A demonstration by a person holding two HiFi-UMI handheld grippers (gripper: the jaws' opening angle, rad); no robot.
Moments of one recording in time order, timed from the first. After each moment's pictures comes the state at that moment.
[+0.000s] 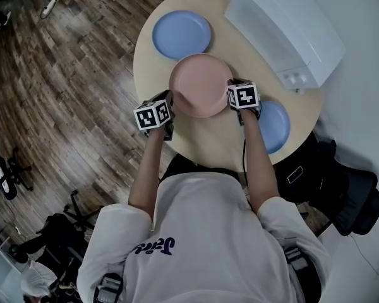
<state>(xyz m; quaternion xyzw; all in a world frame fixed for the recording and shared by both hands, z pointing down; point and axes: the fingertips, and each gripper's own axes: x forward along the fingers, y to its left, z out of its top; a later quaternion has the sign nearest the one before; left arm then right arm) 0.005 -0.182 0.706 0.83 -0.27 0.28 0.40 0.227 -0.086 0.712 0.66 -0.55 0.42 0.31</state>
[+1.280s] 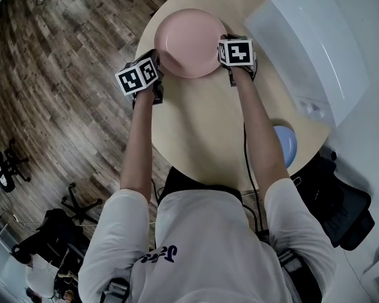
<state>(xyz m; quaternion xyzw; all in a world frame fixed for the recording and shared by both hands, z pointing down) 0.059 -0.406 0.726 0.82 -0.34 0.23 0.39 0.290 -0.326 0.722 0.68 -0.56 0.37 0.29</state>
